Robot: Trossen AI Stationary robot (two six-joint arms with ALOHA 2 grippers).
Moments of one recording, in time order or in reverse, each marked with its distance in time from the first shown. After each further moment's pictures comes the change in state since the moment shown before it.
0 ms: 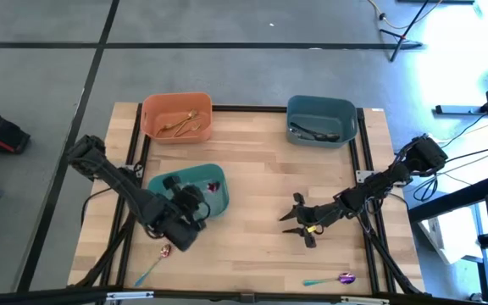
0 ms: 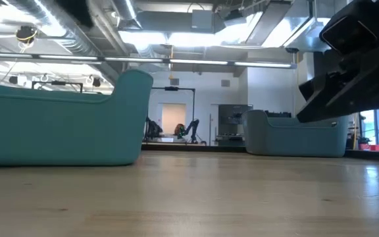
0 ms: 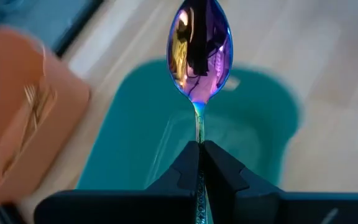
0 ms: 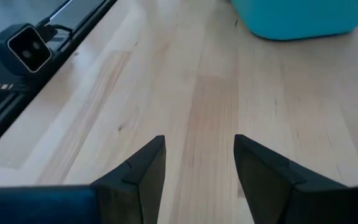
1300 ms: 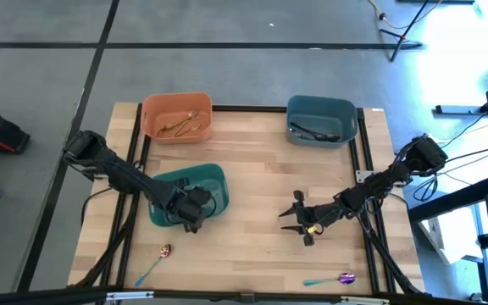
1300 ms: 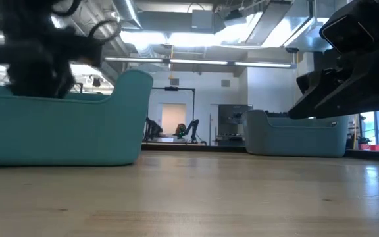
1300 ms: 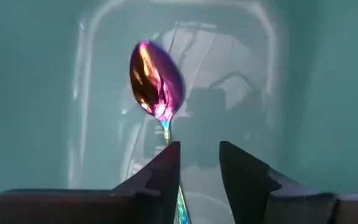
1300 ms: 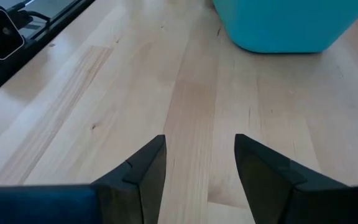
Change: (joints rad) left arm 0.192 -0.064 -0.527 0.567 0.445 0.347; right arm -0.001 0.000 0.000 0.000 0.076 -0.112
